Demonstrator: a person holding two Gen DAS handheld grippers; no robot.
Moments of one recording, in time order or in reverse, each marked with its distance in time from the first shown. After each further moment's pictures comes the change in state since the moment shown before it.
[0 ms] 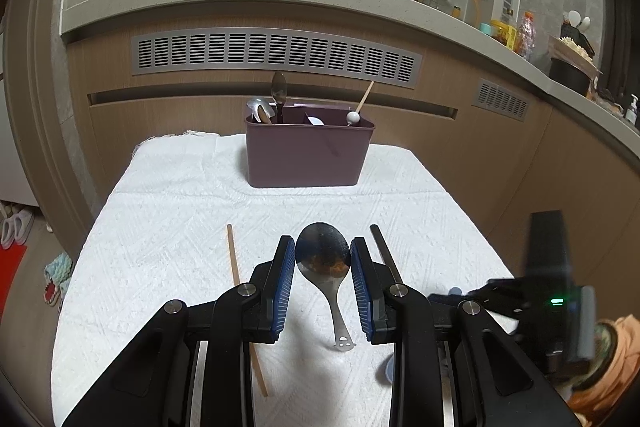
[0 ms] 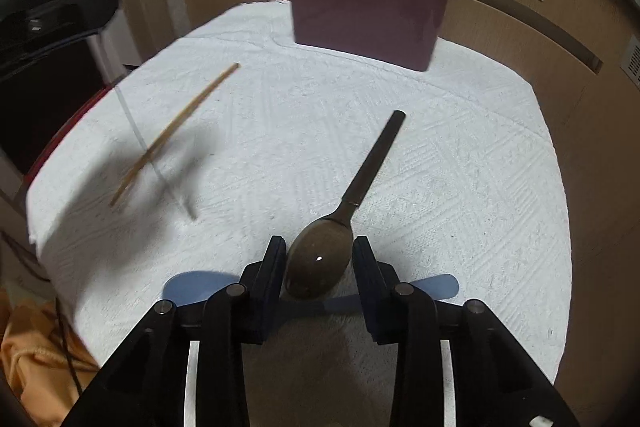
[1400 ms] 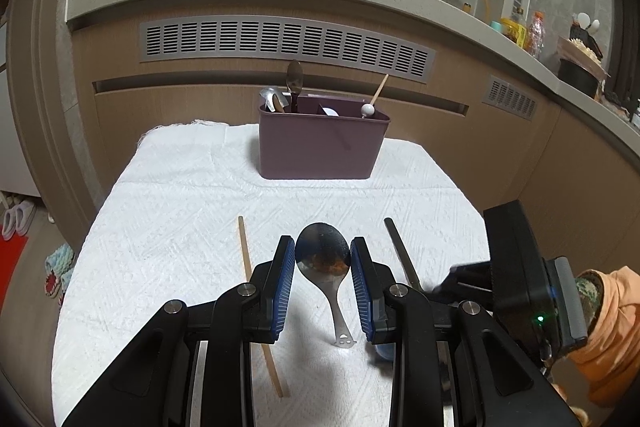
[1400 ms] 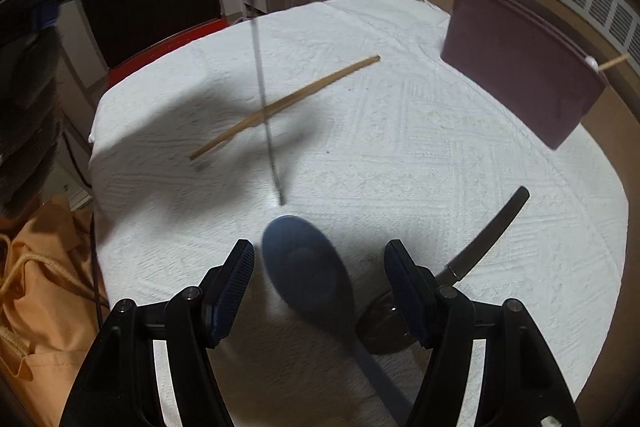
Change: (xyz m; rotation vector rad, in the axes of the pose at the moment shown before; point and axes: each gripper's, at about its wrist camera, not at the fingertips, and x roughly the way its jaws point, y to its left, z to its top) left arm 0.008 0.017 -0.002 -0.024 0.026 0.011; right arm 0.025 0.035 0.016 -0.351 0.092 0.257
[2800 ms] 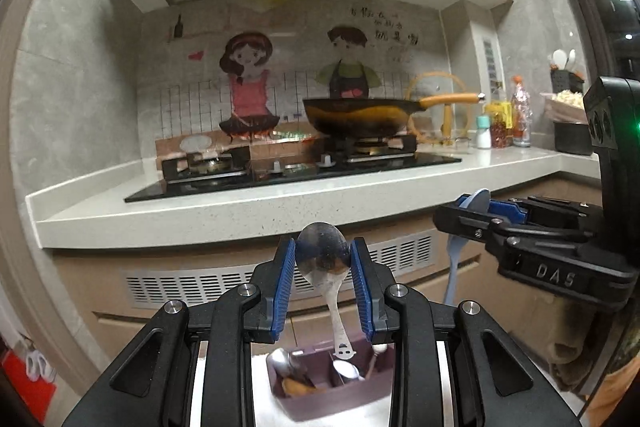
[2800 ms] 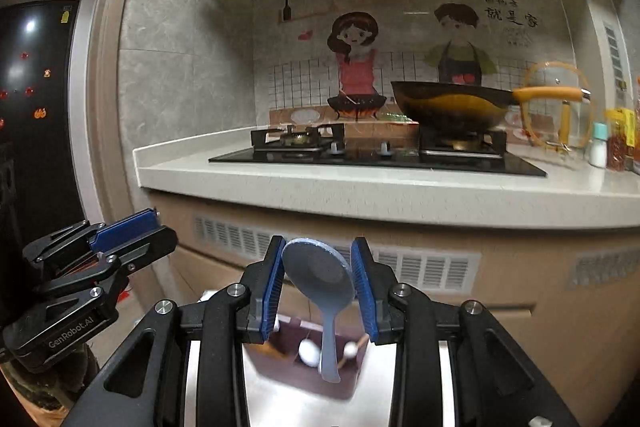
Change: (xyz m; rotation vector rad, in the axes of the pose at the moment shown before) left arm 0.009 -0.037 0.240 0.237 -0.397 0.030; right arm -0.235 -0.131 0.171 0.361 -0.753 -0.464
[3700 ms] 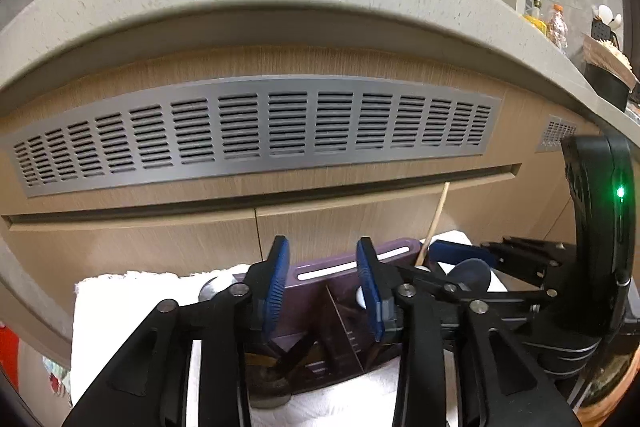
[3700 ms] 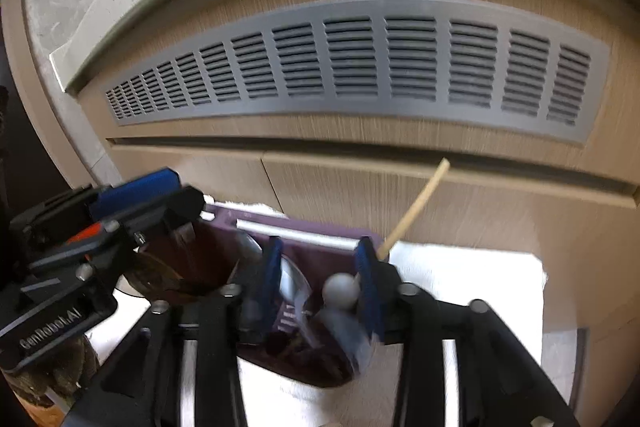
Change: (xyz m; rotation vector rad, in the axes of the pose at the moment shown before) left arm 0.164 0.003 -0.124 -0.119 0.354 -0.084; right arm 0.179 -0.049 -0.145 0.158 0.474 0.018
